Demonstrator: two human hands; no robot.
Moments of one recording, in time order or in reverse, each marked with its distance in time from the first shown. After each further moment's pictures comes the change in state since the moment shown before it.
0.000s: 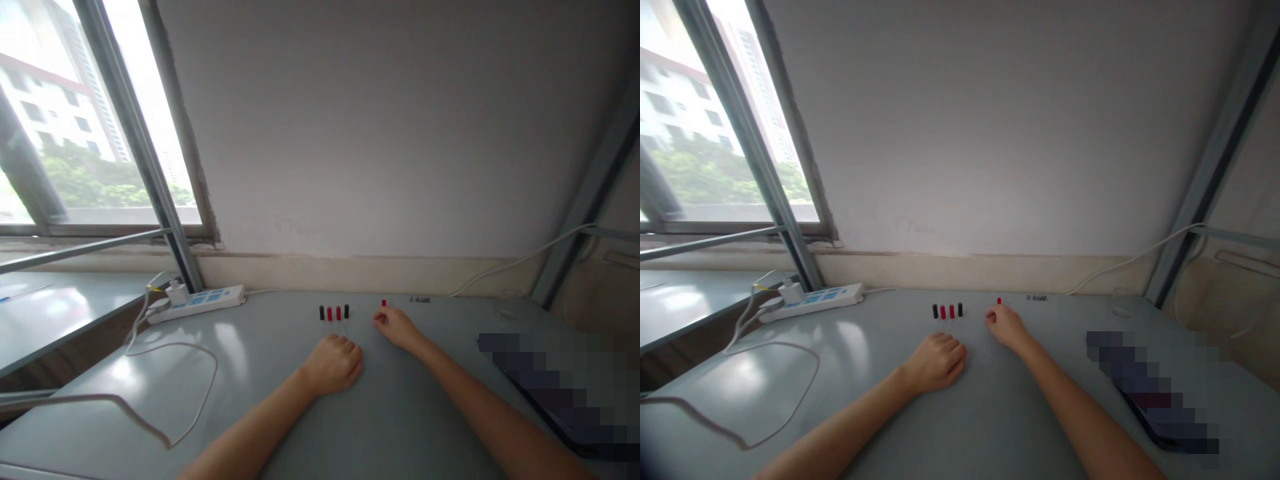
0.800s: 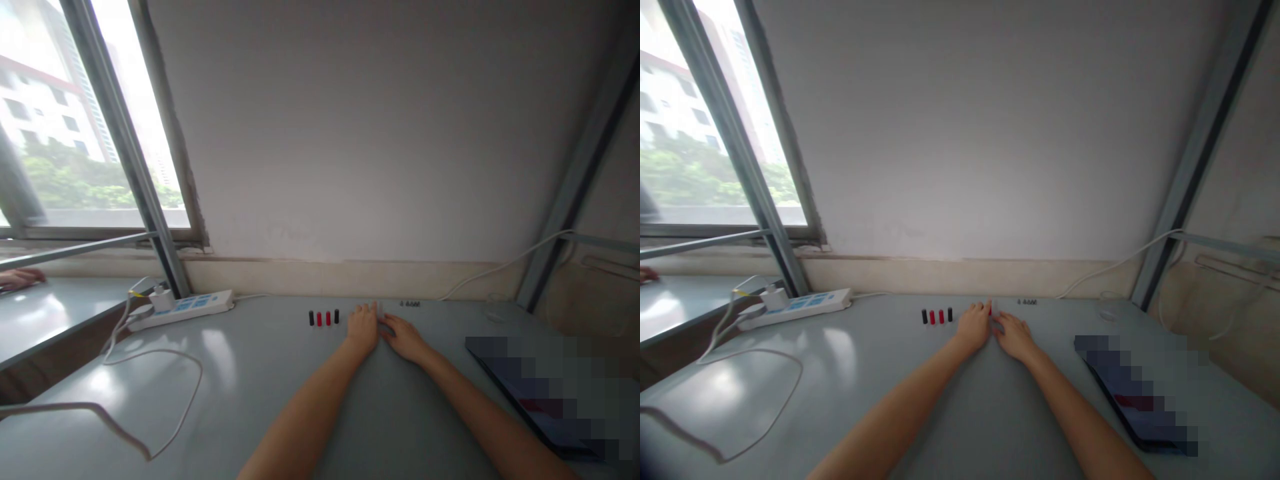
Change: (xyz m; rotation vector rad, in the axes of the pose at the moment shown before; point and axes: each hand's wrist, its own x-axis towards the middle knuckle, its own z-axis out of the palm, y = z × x) left_hand 0.113 0.011 0.040 -0.182 -0.040 -0.537; right_hand -0.013 0.053 0.004 -0.080 -0.022 0.070
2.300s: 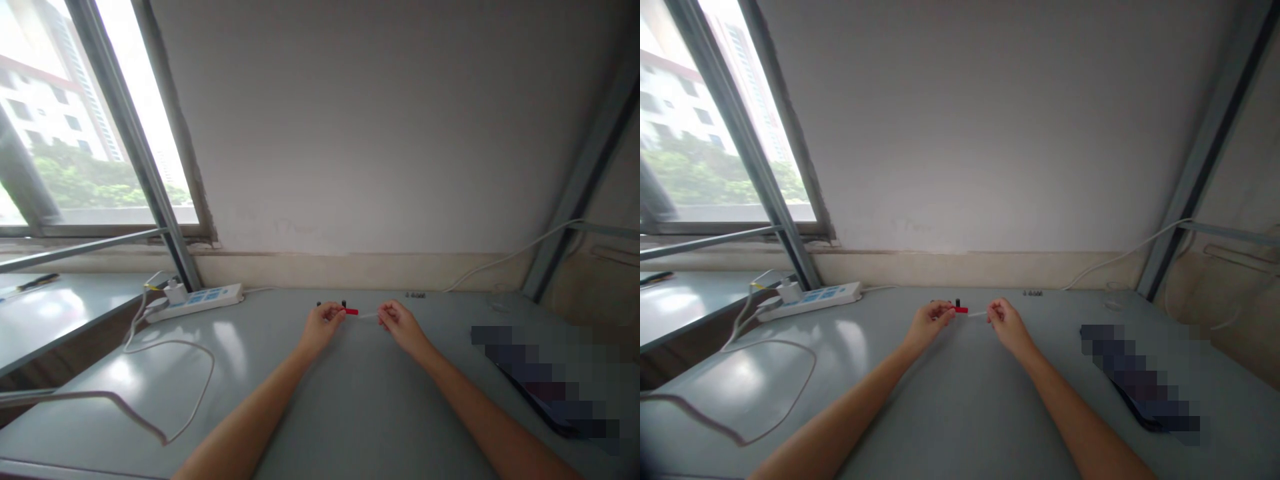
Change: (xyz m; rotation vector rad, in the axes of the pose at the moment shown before) left_hand -0.061 -0.081 -0.031 -0.961 0.248 -0.178; right_hand -0.017 -0.055 -0.013 0.825 0.169 -0.025
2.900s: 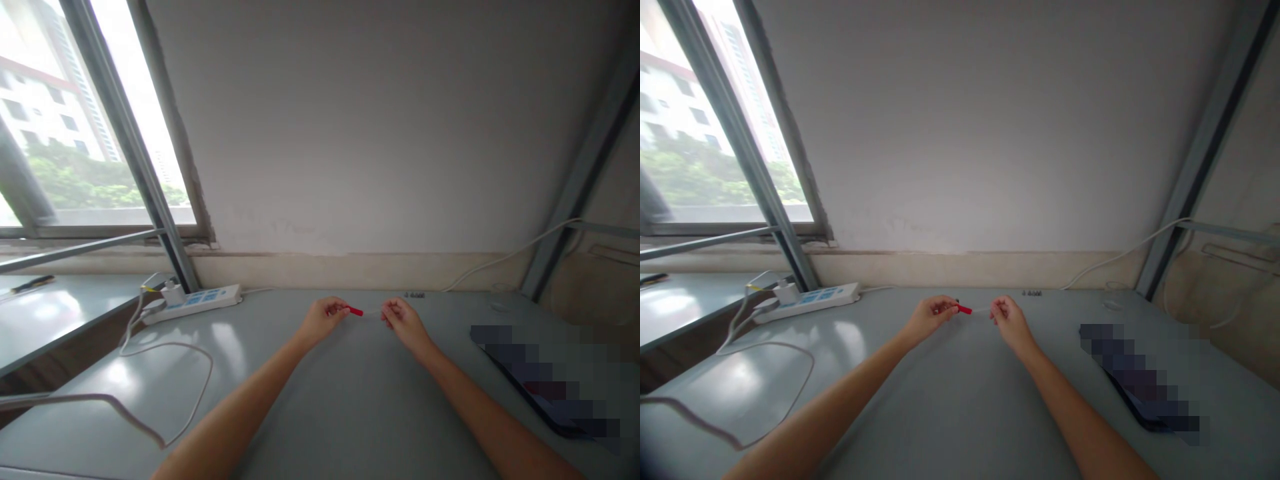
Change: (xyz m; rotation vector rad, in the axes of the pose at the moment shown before) left_hand 0.011 0.024 -0.011 0.137 -0.168 0.088; right_hand 0.002 -0.002 -0.005 0.082 0.083 0.014
